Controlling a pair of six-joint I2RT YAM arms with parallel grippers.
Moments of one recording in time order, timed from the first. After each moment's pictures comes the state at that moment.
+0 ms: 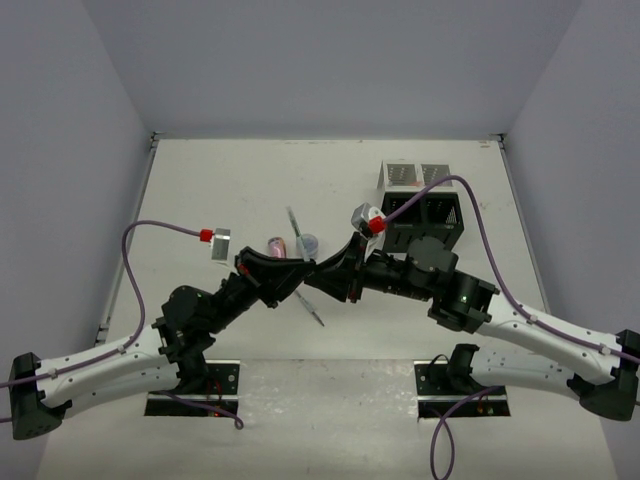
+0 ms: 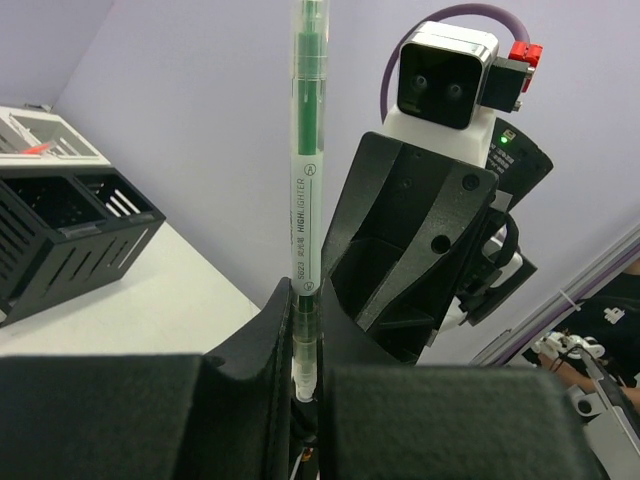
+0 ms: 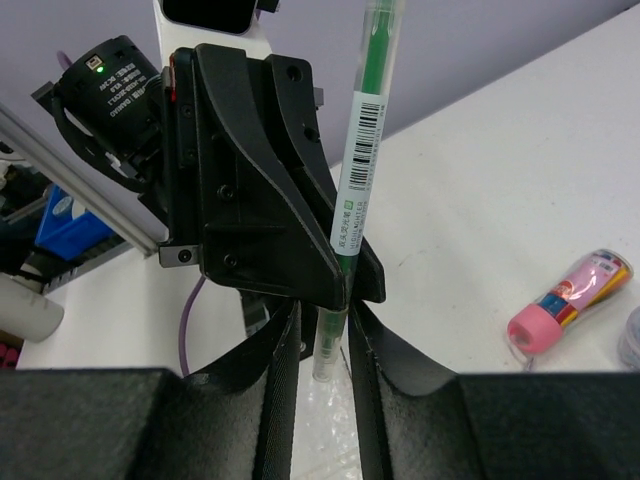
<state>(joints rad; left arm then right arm) -1.11 0.64 0.42 0.59 -0.13 -0.73 1.09 0.95 0.91 0.02 -0.21 0.39</state>
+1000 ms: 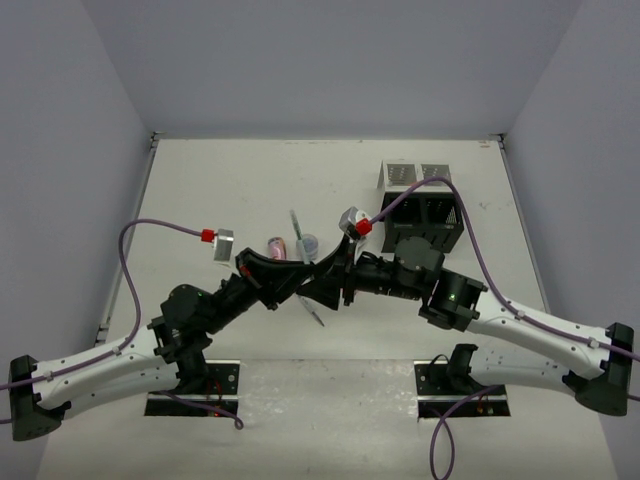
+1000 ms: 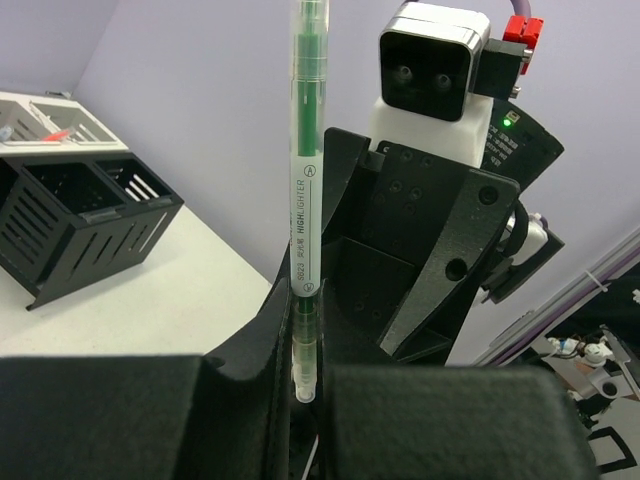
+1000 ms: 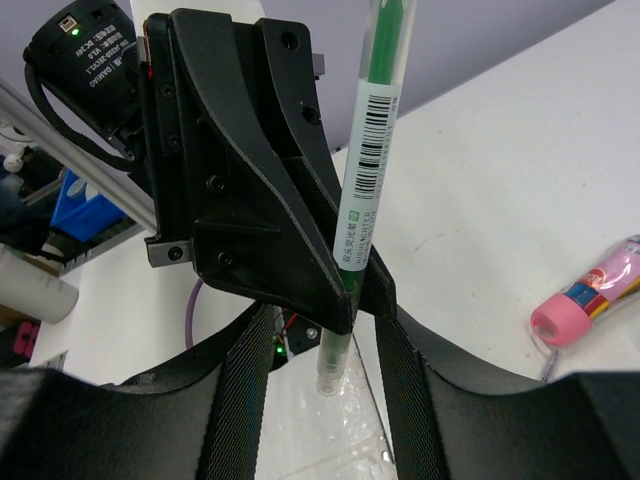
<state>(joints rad) -1.11 0.61 0.44 0.49 -0.12 -0.69 1.09 0.99 0.89 0.05 -0.26 0.41</state>
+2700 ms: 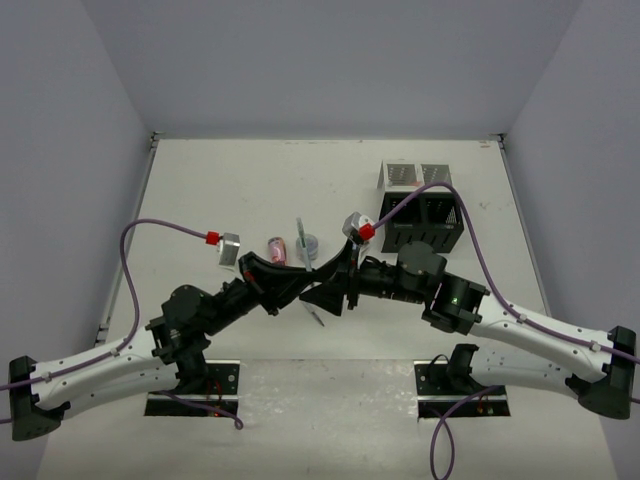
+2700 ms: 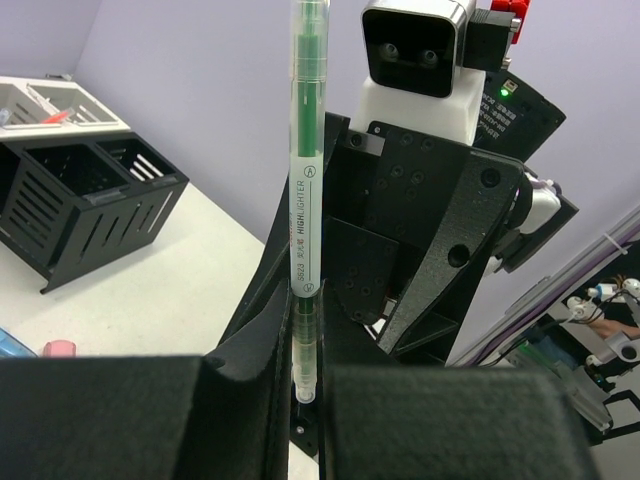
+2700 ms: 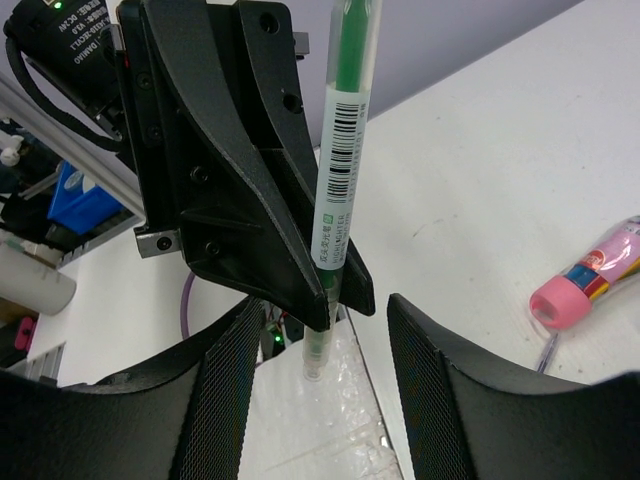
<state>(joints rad) -1.12 0.59 0.44 0.44 -0.08 -0.64 1.09 0.96 0.84 0.05 -0.26 0.42</state>
